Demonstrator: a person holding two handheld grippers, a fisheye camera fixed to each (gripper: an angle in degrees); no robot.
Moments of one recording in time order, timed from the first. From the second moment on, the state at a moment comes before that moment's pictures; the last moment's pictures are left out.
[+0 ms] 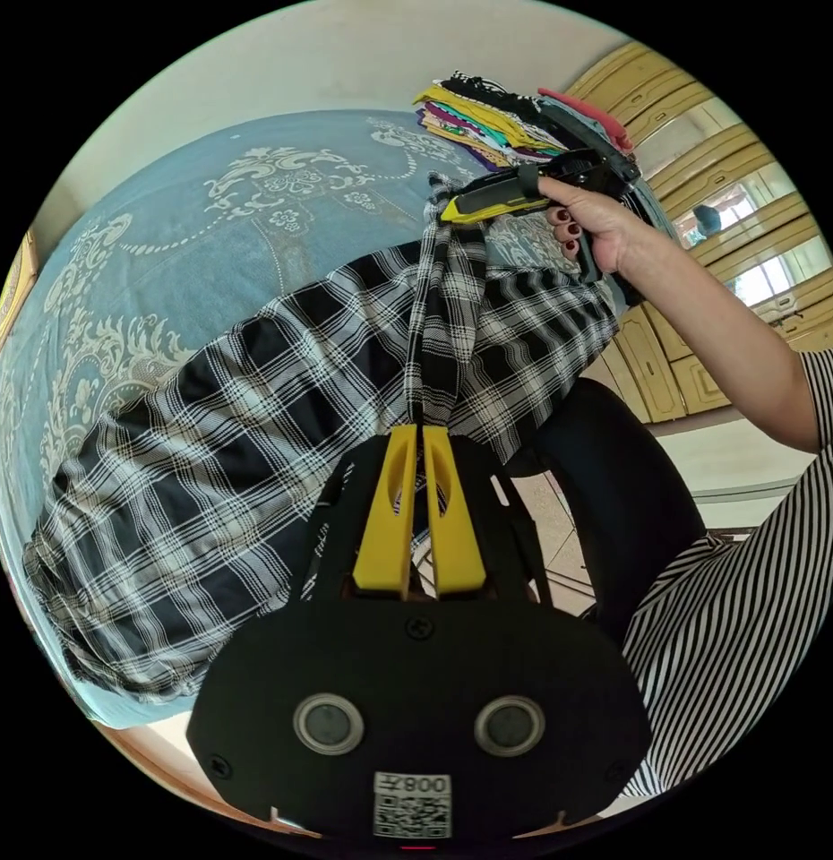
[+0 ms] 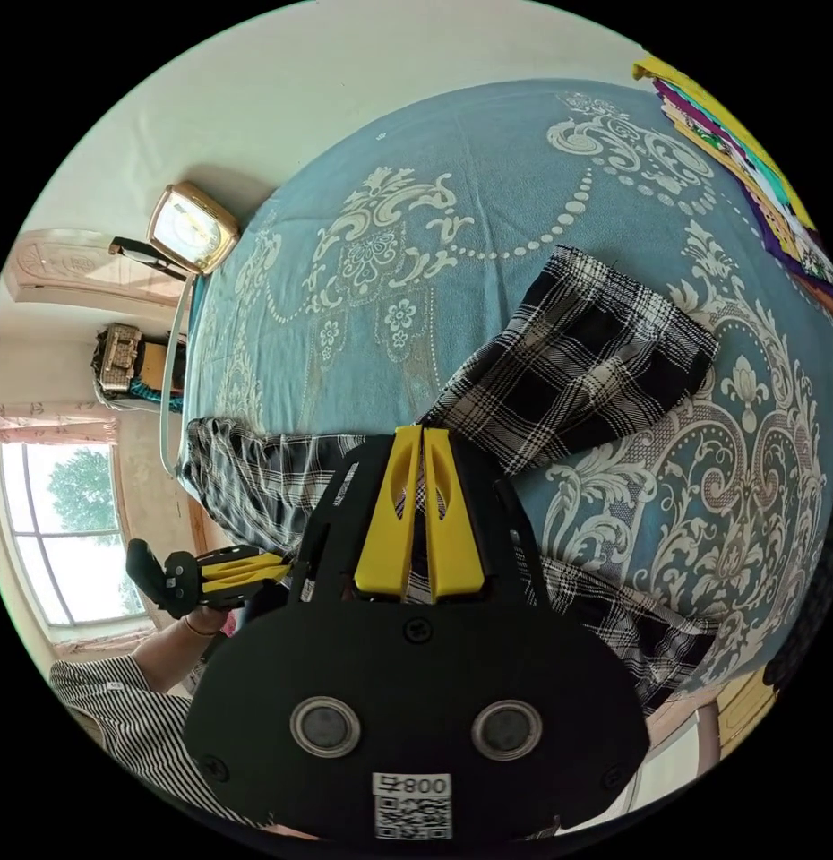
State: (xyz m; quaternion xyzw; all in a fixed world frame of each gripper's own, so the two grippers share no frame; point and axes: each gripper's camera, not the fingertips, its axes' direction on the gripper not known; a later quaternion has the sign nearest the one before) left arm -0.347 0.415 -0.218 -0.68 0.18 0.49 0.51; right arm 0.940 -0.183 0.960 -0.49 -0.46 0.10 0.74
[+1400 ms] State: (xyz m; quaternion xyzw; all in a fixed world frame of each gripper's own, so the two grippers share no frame) left arm -0.225 0.609 -0.289 -0.69 0.14 0.60 0.38; right arm 1.176 -0.176 0.638 -0.48 -0.50 0.21 0.69
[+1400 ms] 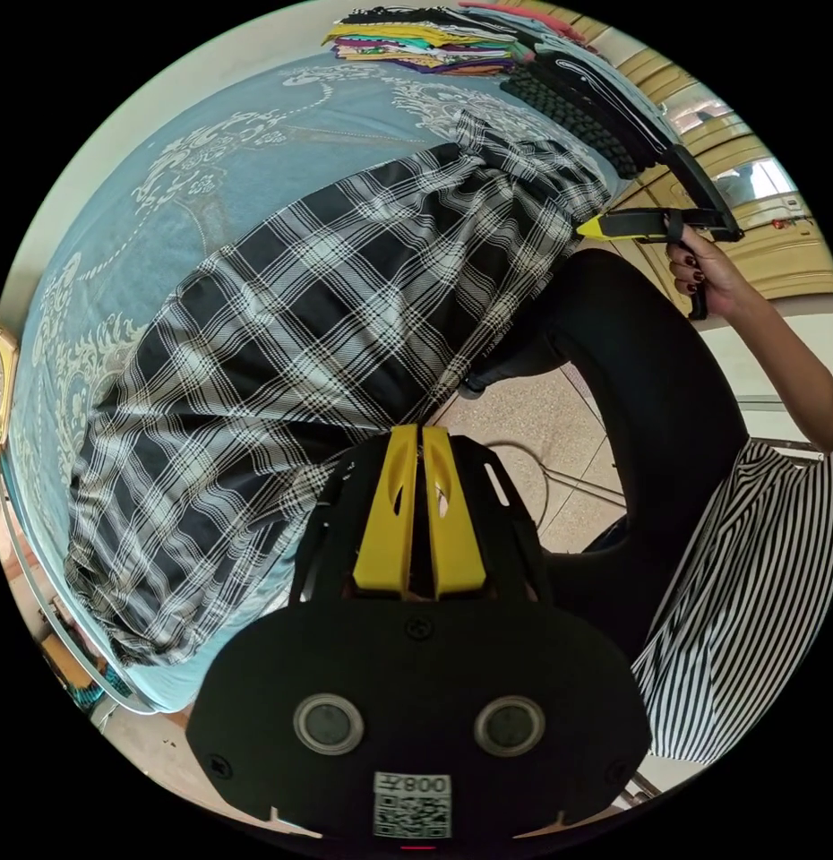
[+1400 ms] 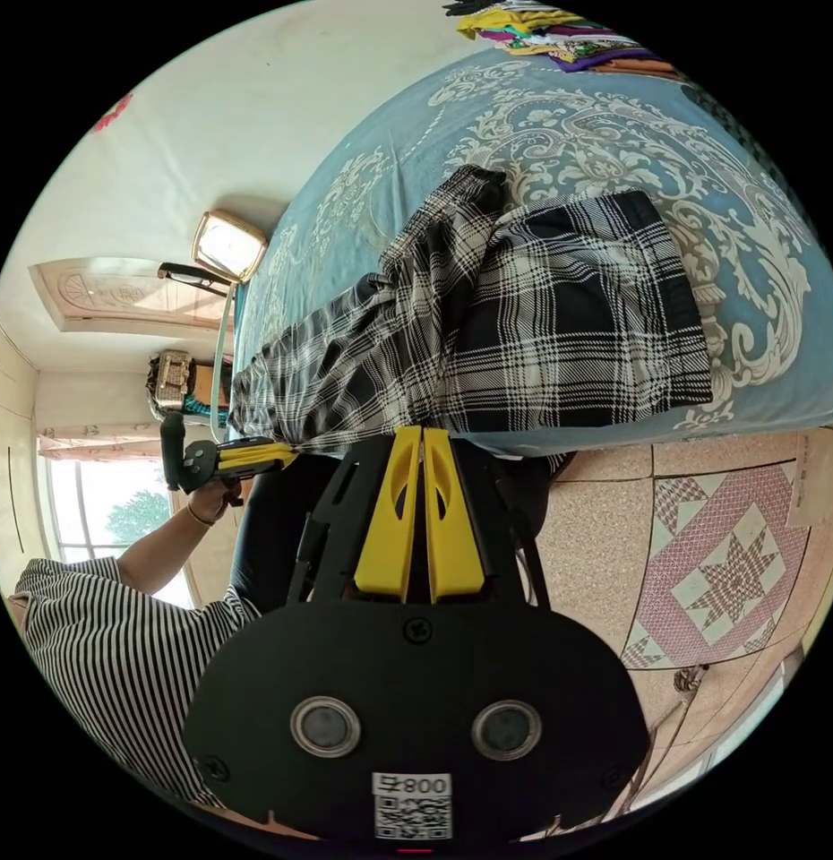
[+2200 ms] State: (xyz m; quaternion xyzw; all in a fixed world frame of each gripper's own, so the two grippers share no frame) left arm -0.091 0.707 -0.232 -0.70 0.26 0.45 0.48; right arm 1.114 -0.321 0.539 -0.37 -0.36 -0.03 0.86
